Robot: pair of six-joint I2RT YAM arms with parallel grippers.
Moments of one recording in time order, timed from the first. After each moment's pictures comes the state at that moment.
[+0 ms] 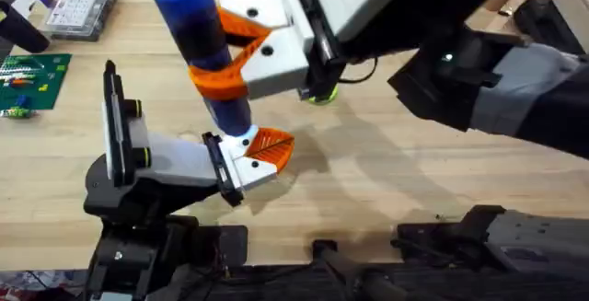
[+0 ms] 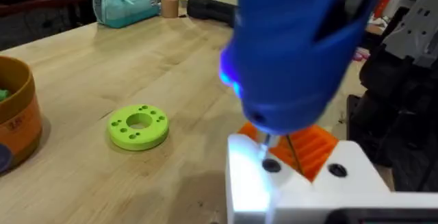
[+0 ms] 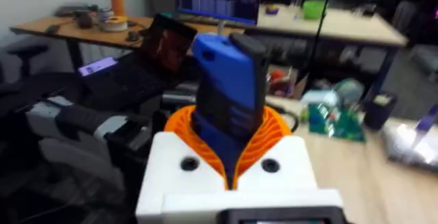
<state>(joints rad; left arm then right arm) -0.09 0.00 0.01 -0.10 1.06 -0.06 0.73 1.40 0.93 0.69 -1.08 0.11</state>
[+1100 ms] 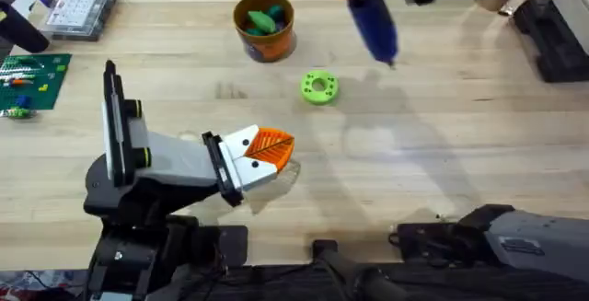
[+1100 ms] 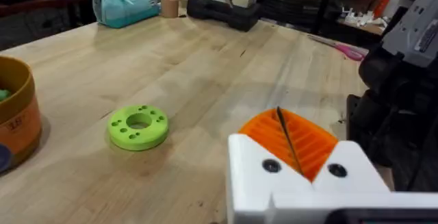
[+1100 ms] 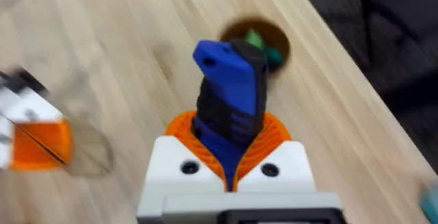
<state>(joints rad) -0.09 0.00 0.01 -0.10 1.06 -0.06 0.44 1.40 1.60 -0.94 -0.35 -0.50</state>
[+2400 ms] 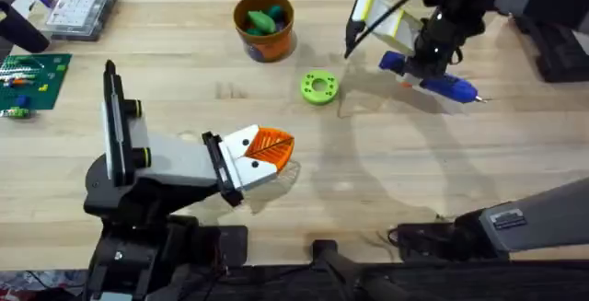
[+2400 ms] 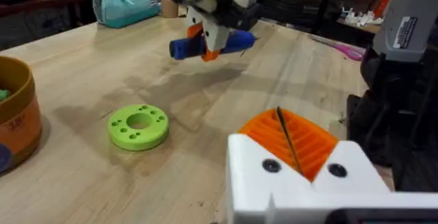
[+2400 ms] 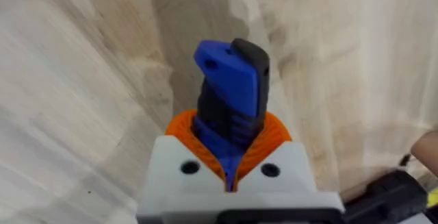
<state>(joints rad) -0.09 0.00 0.01 -0.10 1.06 -0.06 0.20 1.70 1.26 -0.95 0.21 -0.97</state>
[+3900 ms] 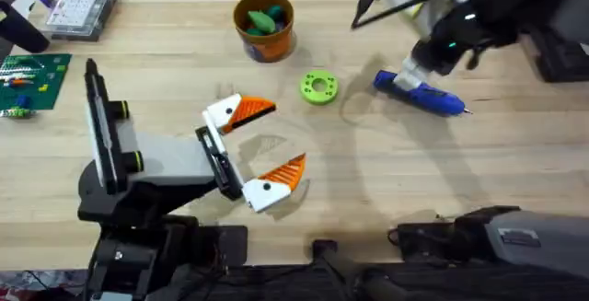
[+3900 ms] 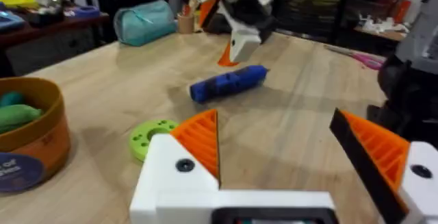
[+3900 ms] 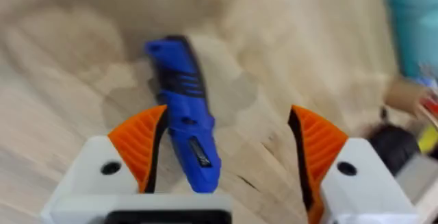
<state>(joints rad) -0.09 0.00 0.01 -0.02 1.00 -0.08 0.23 1.45 1.16 -0.84 0.23 -0.69</state>
